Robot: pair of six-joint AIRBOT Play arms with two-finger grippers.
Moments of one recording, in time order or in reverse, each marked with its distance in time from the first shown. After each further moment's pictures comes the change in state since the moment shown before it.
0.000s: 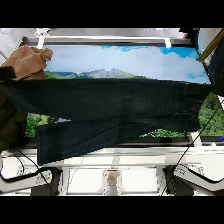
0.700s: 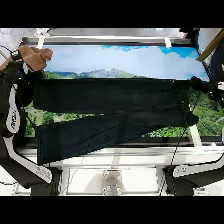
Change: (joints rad) left arm 0.015 -0.460 -0.016 -0.001 0.676 -0.330; right arm 0.209 -0.389 -0.033 0.256 -0.721 -0.023
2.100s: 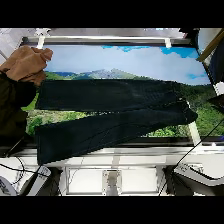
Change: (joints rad) left arm 0.749 0.874 -1.027 -0.517 -0.591 0.675; right arm -0.443 0.394 -0.082 -0.150 0.907 0.057
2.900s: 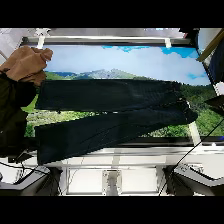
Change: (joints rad) left arm 0.121 -0.176 -0.085 -0.030 0.031 0.342; right arm -0.002 0.004 -0.001 0.023 0.069 0.034
